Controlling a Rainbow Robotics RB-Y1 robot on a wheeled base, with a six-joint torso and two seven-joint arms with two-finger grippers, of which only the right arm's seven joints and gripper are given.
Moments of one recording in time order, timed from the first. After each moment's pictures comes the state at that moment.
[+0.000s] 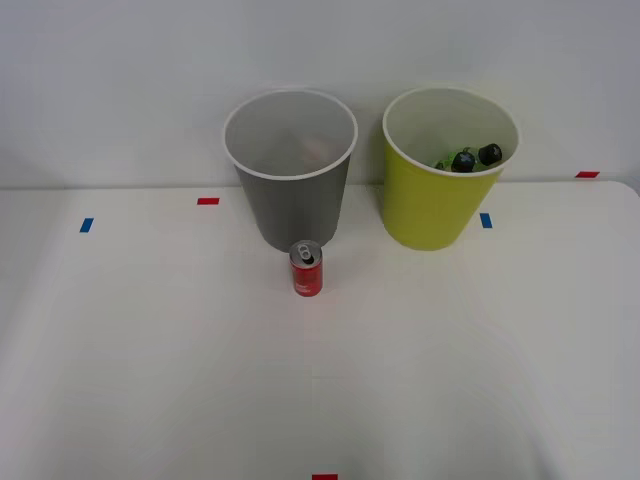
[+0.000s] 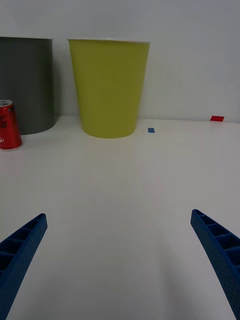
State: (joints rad) arm 1.14 -0.17 0.22 -1.85 0.12 -0.85 1.47
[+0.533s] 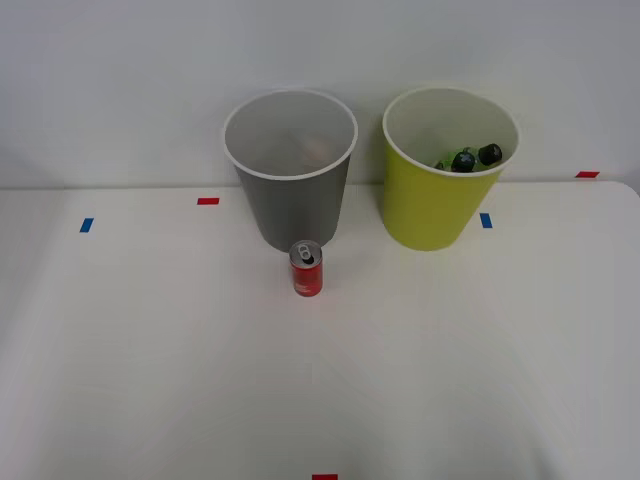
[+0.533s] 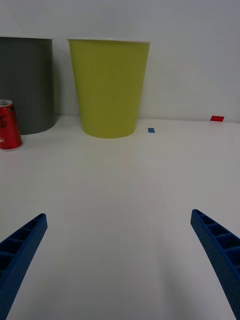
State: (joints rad) arm 1.14 -0.17 0.22 -1.85 0.12 -0.85 1.47
